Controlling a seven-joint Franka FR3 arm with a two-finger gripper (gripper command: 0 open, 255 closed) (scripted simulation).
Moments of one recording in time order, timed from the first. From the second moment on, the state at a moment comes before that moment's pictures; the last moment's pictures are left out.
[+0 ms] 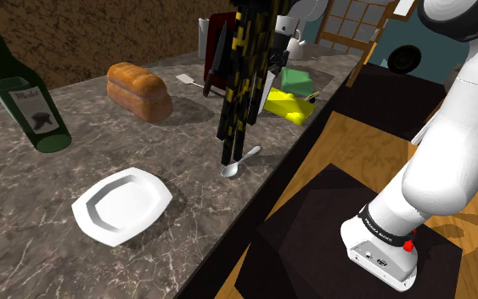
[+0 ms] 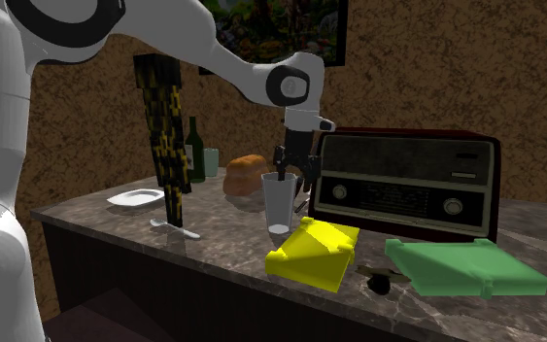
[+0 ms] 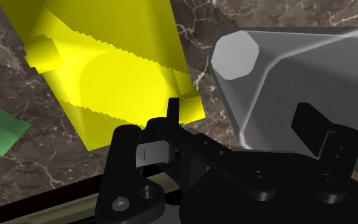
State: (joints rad) arm -0.02 0.21 -0.24 -1.76 0.19 1.94 -0.22
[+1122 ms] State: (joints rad) arm -0.02 0.22 -0.23 -1.77 0.19 1.96 -0.22
